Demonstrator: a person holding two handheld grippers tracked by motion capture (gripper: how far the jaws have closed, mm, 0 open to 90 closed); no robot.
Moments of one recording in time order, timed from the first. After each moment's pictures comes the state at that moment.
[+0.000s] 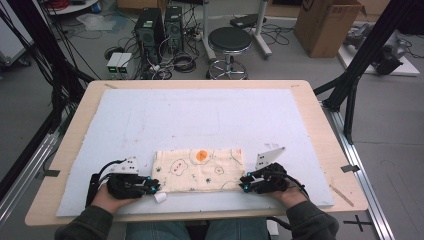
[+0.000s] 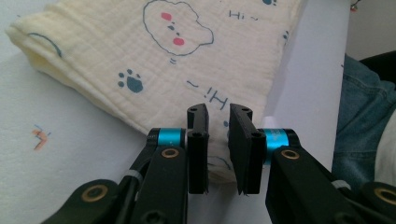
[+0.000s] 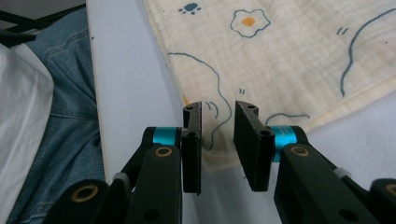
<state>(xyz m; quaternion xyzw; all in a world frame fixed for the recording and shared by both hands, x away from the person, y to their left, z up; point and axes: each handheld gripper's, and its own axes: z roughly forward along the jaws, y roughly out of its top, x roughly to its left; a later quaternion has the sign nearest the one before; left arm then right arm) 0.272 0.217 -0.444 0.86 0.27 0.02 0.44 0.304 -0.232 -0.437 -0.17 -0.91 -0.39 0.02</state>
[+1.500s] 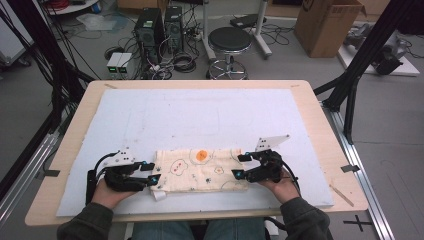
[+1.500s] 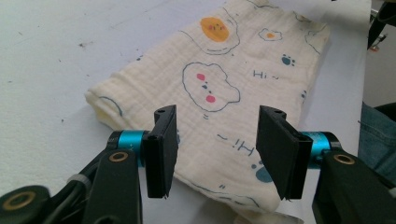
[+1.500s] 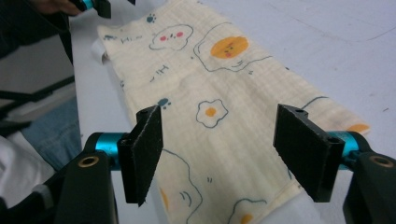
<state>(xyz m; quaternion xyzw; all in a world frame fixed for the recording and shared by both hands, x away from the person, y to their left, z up) 0.280 0.220 -0.426 0.81 0.30 0.08 0.49 0.326 -0.221 -0.415 -0.24 -0.85 -0.47 0.00</state>
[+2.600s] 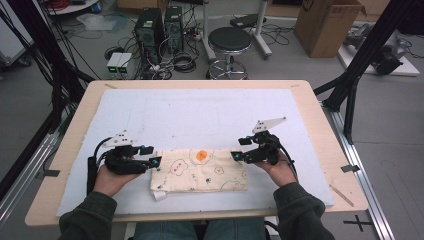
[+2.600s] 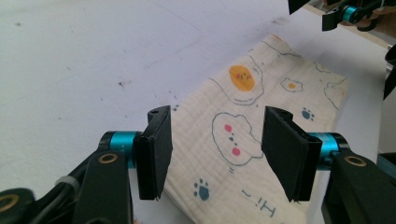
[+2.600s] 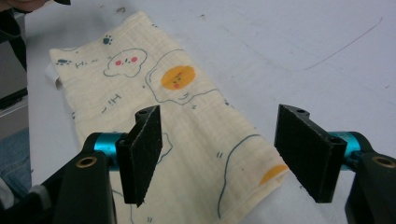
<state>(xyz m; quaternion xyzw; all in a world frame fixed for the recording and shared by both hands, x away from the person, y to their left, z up) 0.311 0.215 -0.396 0.79 0.34 0.09 0.50 0.367 -0.216 -0.395 -0.27 -0.85 -0.45 -0.03</state>
